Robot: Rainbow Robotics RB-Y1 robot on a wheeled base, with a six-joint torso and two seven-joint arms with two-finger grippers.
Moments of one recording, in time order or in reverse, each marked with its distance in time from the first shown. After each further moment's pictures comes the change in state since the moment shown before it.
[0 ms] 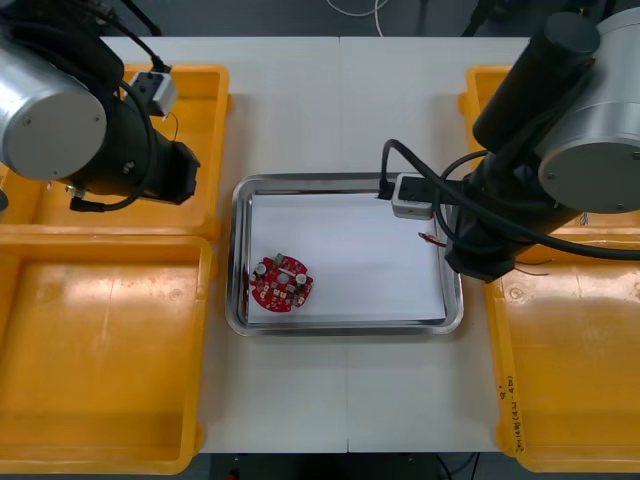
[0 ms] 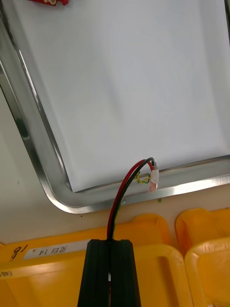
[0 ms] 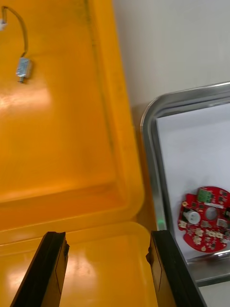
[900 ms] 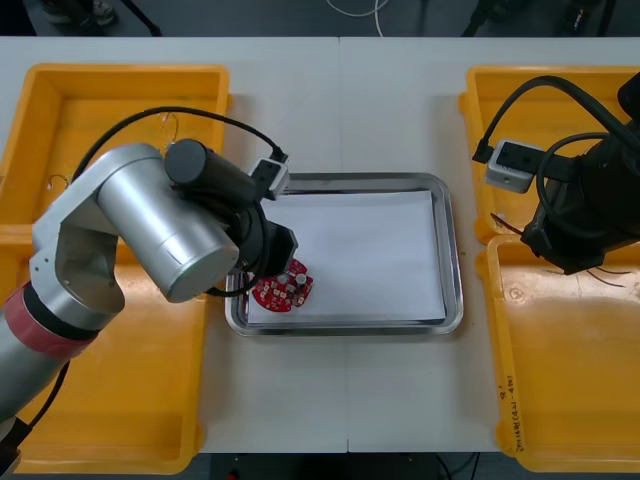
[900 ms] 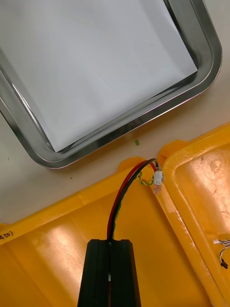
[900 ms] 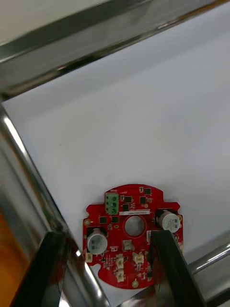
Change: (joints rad) right arm 0.289 -0.143 -0.398 -0.103 -0.086 0.023 0.000; left arm 0.100 -0.110 -0.365 0.027 -0.170 -0.322 -0.001
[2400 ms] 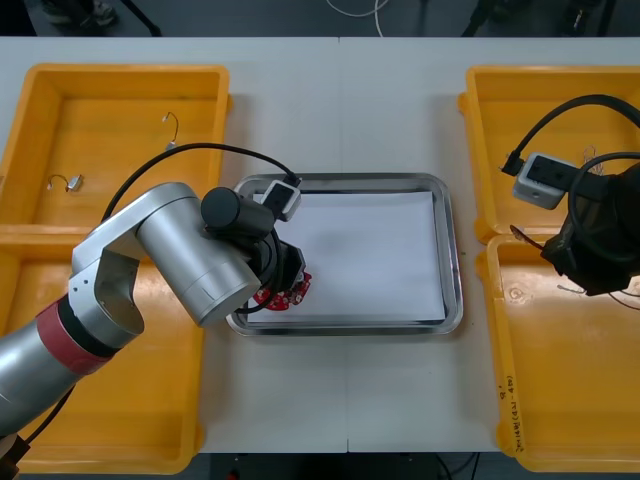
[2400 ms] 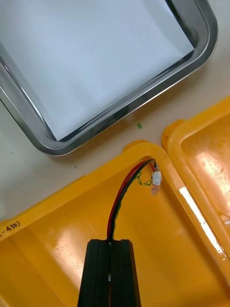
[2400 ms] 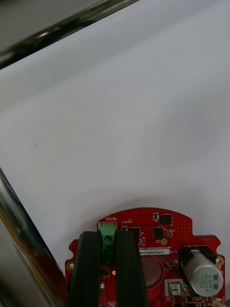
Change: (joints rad) right arm 0.182 0.005 -0.164 -0.096 0.015 0.000 0.000; left arm 0.012 0.000 -0.131 0.122 -0.108 -0.171 -0.006
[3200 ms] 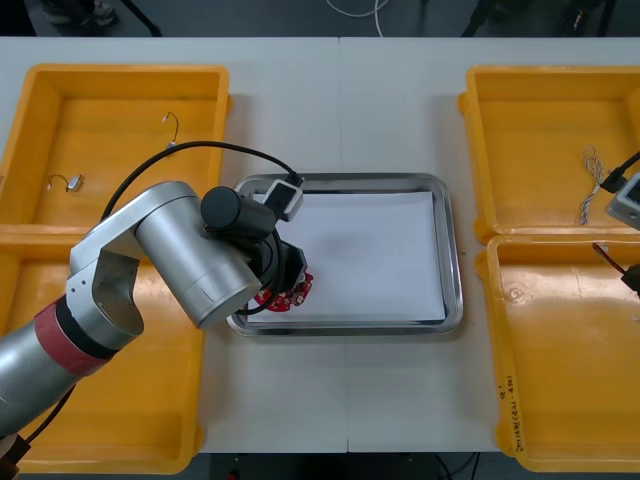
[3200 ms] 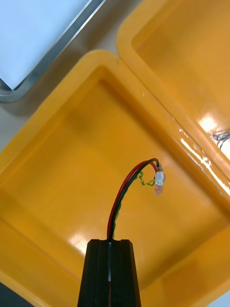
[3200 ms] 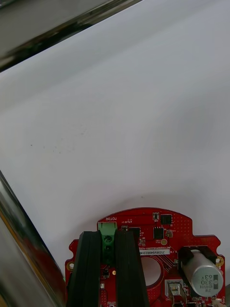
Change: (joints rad) right arm 0.376 0.021 -0.371 -0.067 0.038 -0.006 0.051; left arm 0.000 0.000 0.000 -0.027 0.003 0.022 0.000
